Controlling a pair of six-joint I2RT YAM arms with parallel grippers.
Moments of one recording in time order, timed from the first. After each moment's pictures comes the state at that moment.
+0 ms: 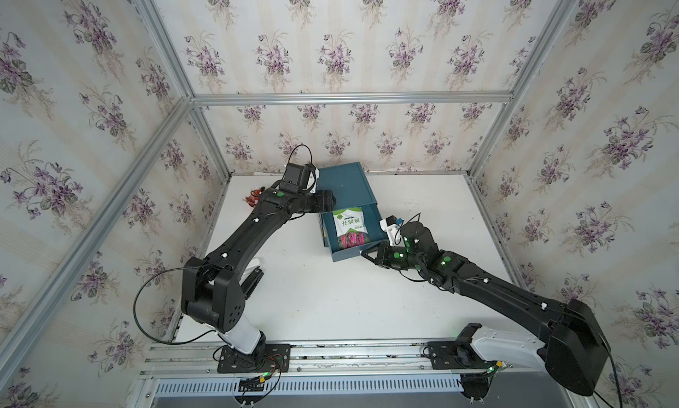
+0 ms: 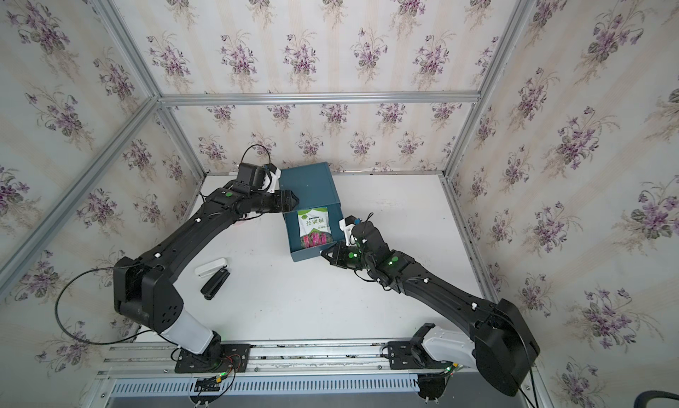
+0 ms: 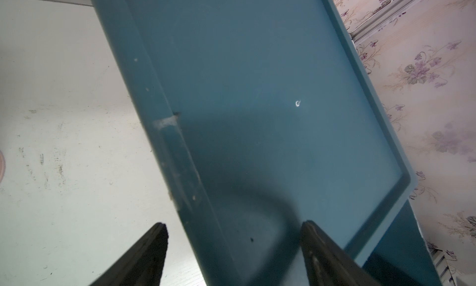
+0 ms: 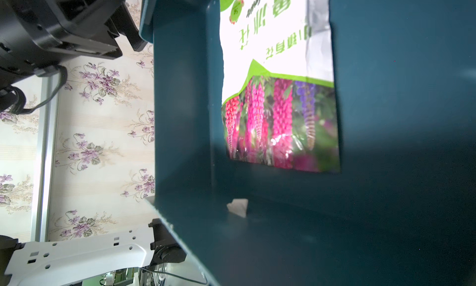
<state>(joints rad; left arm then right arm) -0.35 1.63 1.46 -0.63 0.20 -0.36 0.74 1.20 0.76 -0.12 -0.39 0.91</state>
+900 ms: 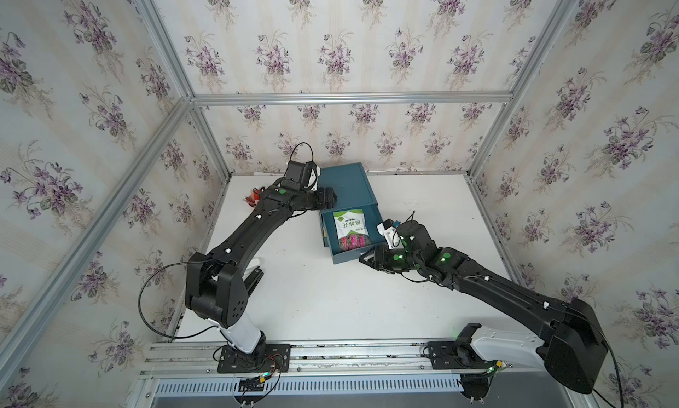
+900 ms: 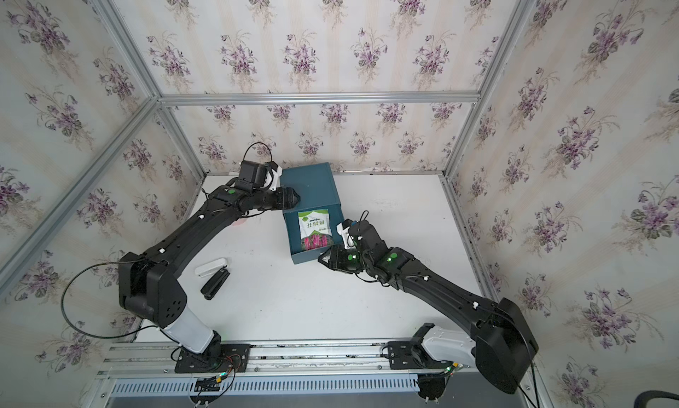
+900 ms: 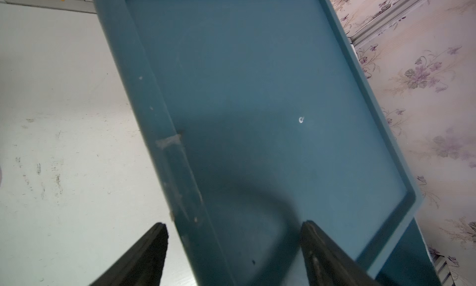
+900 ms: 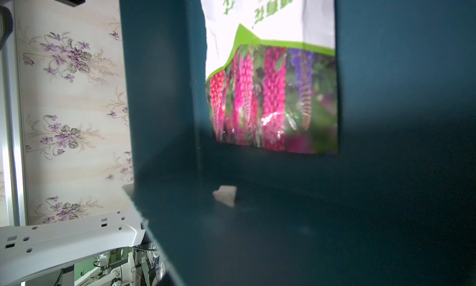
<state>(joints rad) -0.35 1.67 1.49 -0.62 0.20 -0.36 0.75 1.21 0.85 -0.34 -0.41 0.86</state>
